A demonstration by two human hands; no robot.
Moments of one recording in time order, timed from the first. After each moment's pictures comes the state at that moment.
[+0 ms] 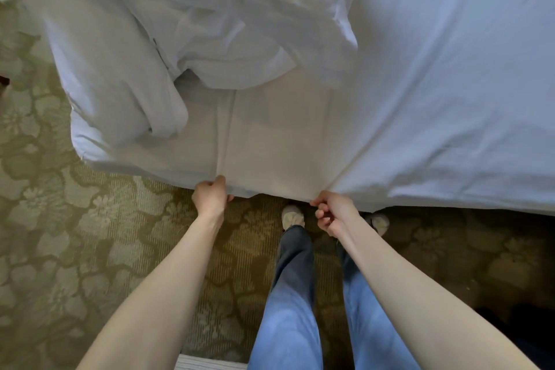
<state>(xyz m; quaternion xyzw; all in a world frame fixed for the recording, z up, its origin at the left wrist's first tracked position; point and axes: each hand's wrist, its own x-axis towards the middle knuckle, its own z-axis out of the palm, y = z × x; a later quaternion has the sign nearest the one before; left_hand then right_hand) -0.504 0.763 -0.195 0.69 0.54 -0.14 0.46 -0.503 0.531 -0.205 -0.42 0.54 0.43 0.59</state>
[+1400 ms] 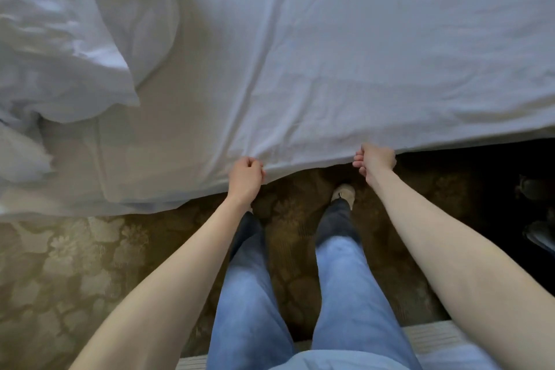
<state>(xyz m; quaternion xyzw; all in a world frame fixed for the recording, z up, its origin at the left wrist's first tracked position) -0.479 0.451 -0.166 0.78 0.29 -0.32 0.44 -0.493 0.208 -0.208 -0.59 0.63 0.13 0.50</state>
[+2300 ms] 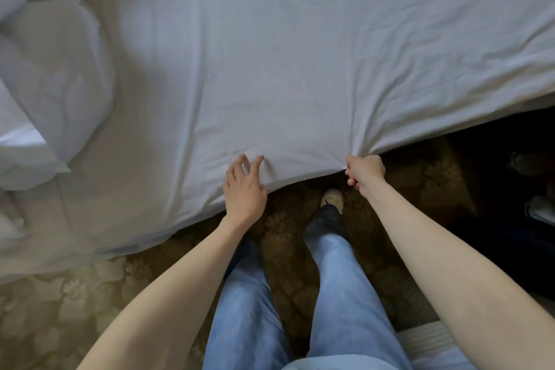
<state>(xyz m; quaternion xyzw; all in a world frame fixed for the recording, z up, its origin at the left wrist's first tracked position) -0.480 0.353 -0.187 0.95 -0.09 -0.28 0.07 -0.515 0.116 -0.220 -0.58 0.62 0.20 0.49</state>
